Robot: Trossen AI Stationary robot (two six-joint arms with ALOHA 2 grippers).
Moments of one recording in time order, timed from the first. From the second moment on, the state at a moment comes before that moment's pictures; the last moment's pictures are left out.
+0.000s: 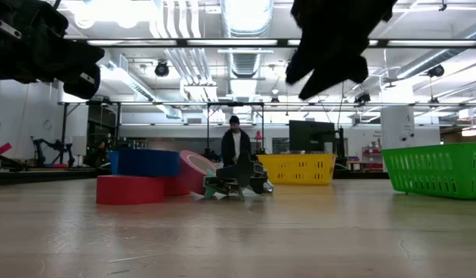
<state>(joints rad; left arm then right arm) -0.12 0.20 0.01 0.18 0.02 -0.11 0.29 1.55 1.07 -0.47 0.39 0.79</state>
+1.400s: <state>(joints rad) -0.12 0.21 0.01 0.16 0.02 -0.11 0.17 1.87 1.07 -0.25 0.36 0.84</state>
